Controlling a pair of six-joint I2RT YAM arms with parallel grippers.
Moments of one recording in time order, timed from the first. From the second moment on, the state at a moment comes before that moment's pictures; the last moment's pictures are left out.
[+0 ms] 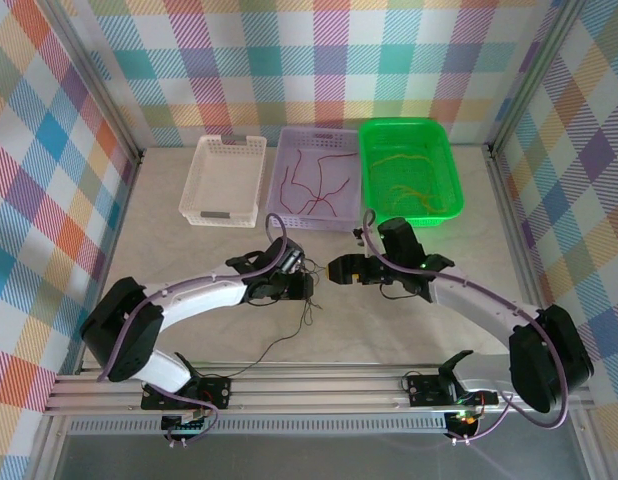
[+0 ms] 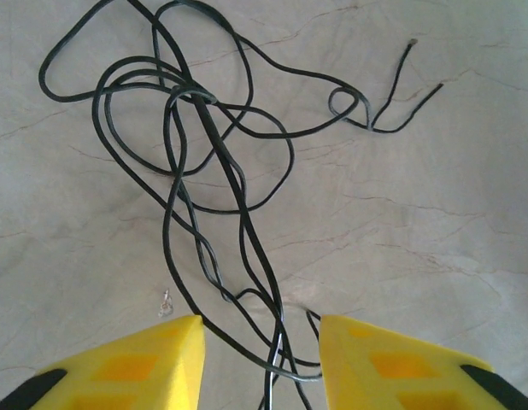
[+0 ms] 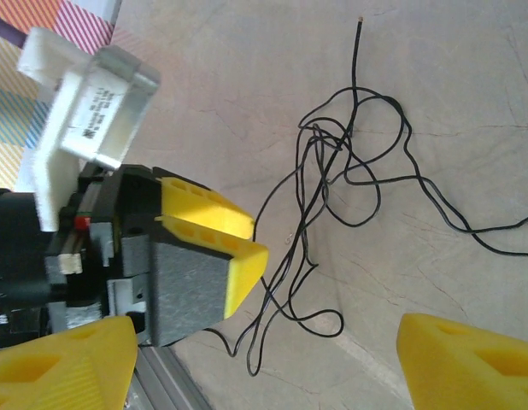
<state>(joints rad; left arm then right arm) -0.80 1.50 0.86 -0.37 0.06 -0.72 0.58 1.26 0.72 -0.19 -0.54 0.52</state>
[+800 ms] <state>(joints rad) -0.82 1.58 0.91 -0.45 -0.04 -0.73 0.58 1.20 0.67 -0.17 -0.54 0.53</state>
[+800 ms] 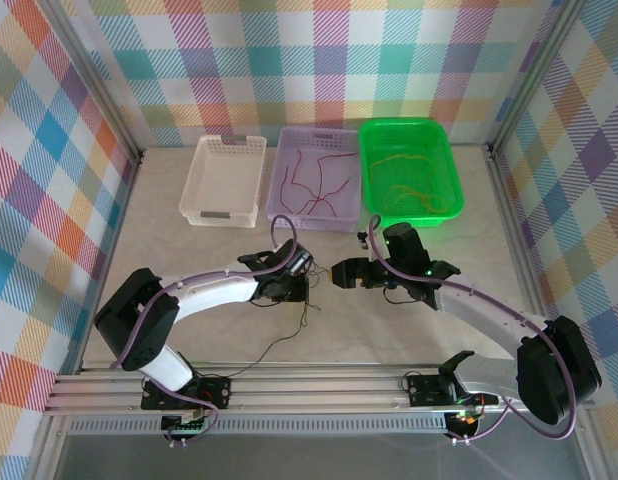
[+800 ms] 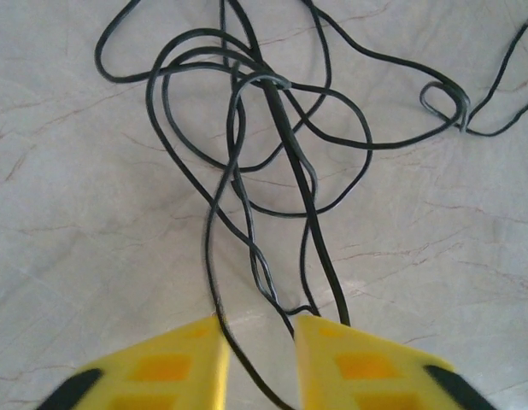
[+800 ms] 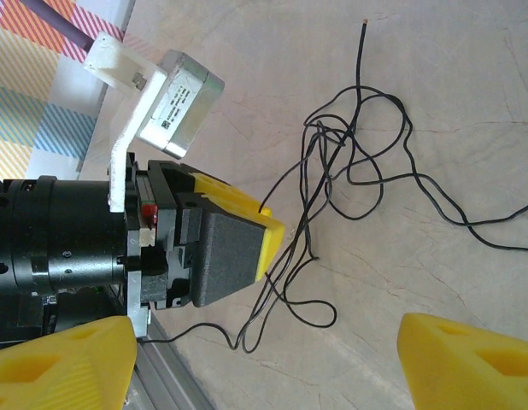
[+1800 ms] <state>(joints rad) -0.83 1.25 0.78 -0.33 -0.04 -0.71 0.66 1.71 0.63 0.46 -0.68 0.88</state>
